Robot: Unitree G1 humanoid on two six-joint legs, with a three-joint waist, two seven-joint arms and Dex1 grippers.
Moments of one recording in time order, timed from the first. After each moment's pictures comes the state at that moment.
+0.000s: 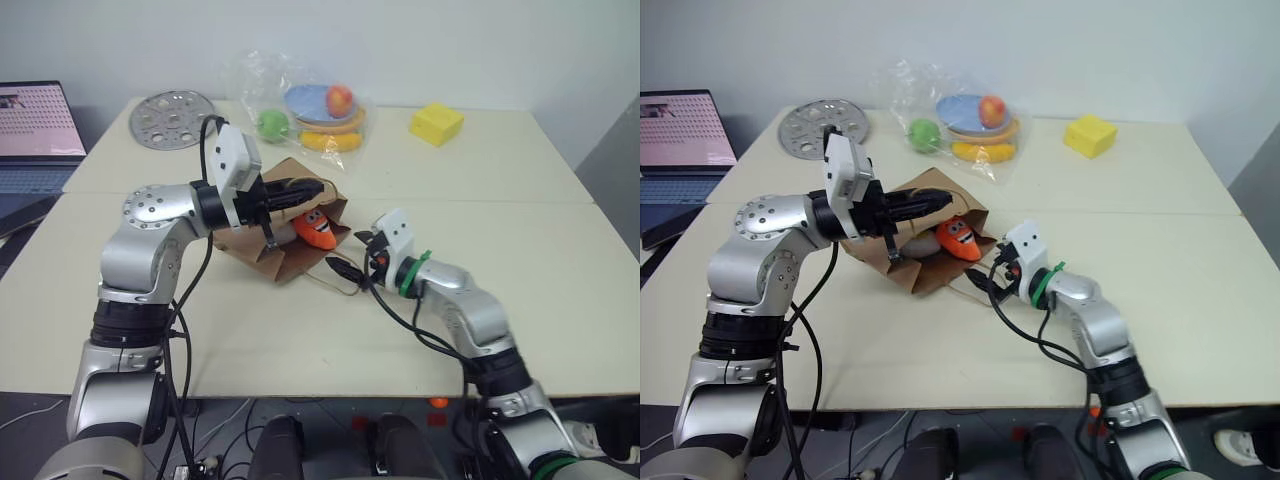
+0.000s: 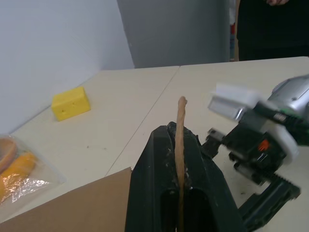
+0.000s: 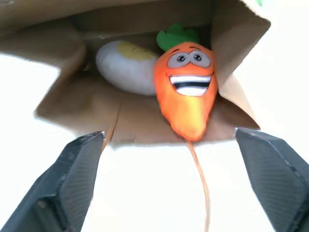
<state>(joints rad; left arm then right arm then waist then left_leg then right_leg) -0.71 0.59 0.03 0.00 -0.42 0.36 -1.07 -0.45 -0.29 0.19 -0.21 0.26 0.68 0.61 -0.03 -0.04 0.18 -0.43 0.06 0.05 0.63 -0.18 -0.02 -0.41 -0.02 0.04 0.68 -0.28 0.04</state>
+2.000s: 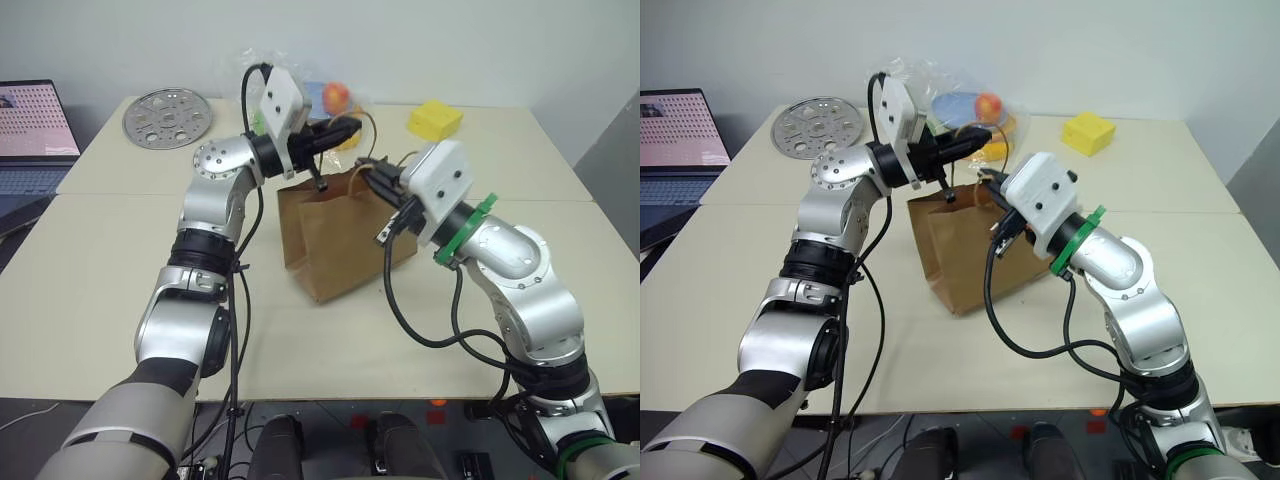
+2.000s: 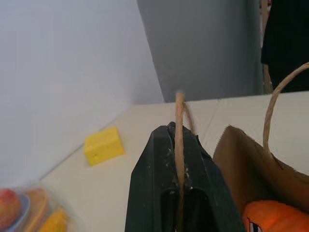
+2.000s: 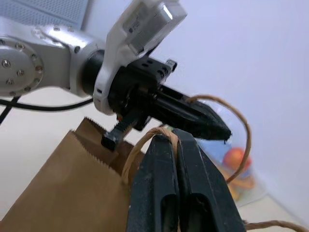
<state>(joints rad) -1.05 0.36 -0.03 0.61 -0.25 0.00 -1.05 -0.57 -0.37 0.20 -0.53 0.11 0.60 0.48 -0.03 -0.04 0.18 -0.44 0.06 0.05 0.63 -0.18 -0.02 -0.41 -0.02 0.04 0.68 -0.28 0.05</state>
